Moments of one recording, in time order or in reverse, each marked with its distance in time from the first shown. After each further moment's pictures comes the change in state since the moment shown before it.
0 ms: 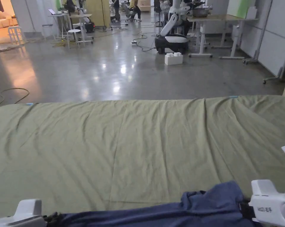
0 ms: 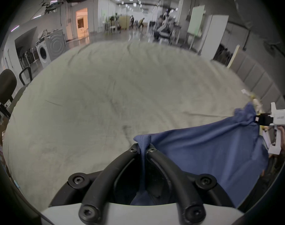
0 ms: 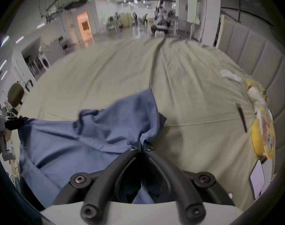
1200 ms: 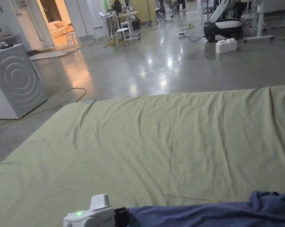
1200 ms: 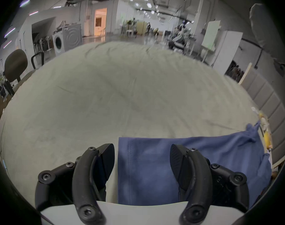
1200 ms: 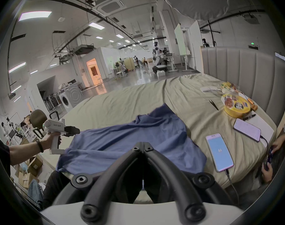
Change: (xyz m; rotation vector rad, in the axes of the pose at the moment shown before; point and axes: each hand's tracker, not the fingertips) left arm -0.032 -0.012 -0.094 -0.074 0.170 0.146; right arm -0.082 -0.156 0.217 0.339 0.059 -0.147
